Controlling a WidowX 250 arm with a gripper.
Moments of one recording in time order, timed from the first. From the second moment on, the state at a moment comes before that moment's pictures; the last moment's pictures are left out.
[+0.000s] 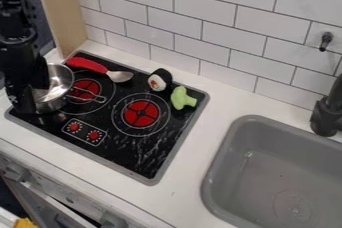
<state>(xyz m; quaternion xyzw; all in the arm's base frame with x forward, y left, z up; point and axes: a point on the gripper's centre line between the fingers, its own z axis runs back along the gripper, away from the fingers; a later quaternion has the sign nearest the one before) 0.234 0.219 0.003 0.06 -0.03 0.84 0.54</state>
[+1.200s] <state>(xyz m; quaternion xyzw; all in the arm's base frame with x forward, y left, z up) 0.237 0.207 -0.026 0.07 -0.04 0.82 0.56</state>
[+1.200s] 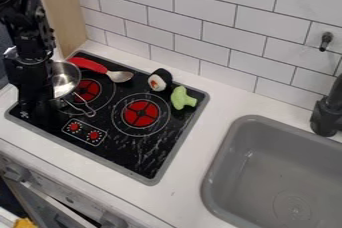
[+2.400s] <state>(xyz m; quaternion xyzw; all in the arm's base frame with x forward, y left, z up) 0.227 0.122 0.050 -0.04 -0.05 0.78 0.62</state>
